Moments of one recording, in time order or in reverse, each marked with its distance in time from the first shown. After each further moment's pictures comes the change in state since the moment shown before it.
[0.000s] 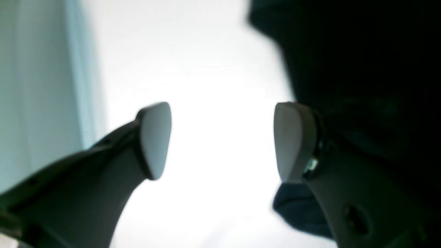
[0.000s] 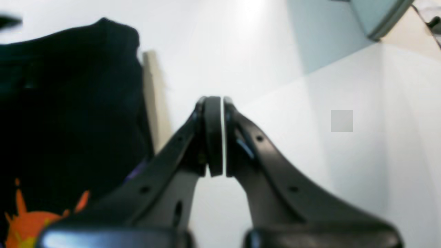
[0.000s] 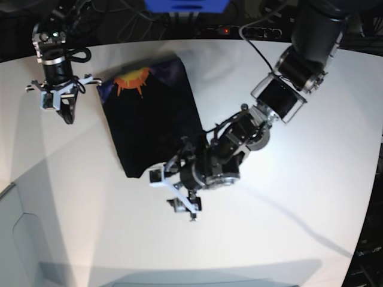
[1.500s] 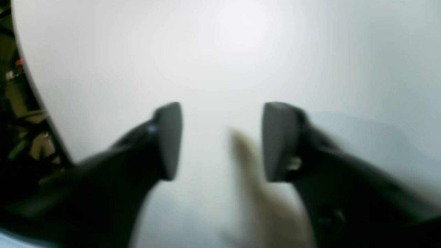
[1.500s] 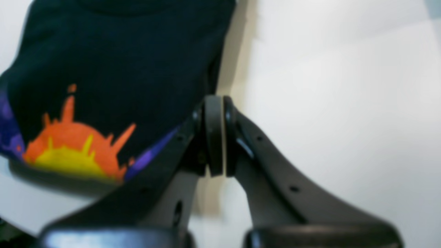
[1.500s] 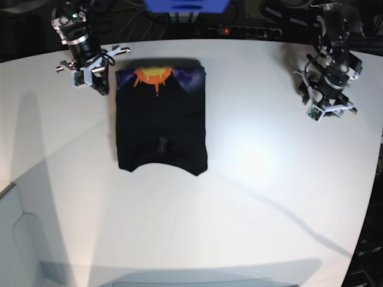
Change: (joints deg) left arm 53.5 -7.5 -66.8 22.4 -0.6 -0.1 0.0; right arm -13.5 0.2 -10.8 0.0 0.4 0.0 0.5
